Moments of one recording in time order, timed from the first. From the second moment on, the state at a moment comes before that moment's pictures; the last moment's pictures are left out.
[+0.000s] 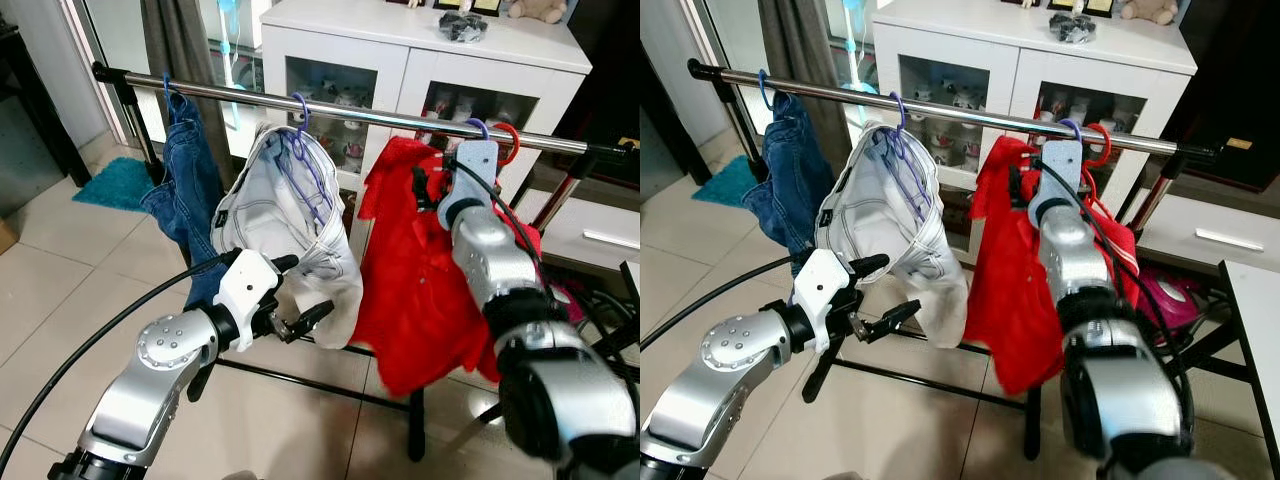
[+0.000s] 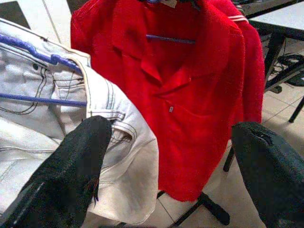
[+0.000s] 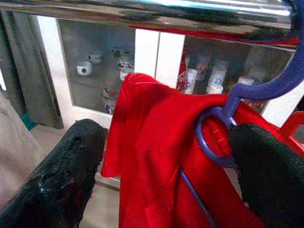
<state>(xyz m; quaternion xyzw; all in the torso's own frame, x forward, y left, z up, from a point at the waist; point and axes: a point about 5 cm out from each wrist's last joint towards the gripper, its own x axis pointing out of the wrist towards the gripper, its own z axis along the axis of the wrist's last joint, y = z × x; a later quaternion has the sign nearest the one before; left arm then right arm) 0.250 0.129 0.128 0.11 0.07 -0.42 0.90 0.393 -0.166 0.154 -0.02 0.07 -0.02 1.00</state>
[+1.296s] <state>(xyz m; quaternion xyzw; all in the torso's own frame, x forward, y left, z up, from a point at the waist) 0.247 0.130 0.127 0.12 0.07 -0.42 0.90 0.384 -0.181 0.151 -0.01 0.06 0.01 1.00</state>
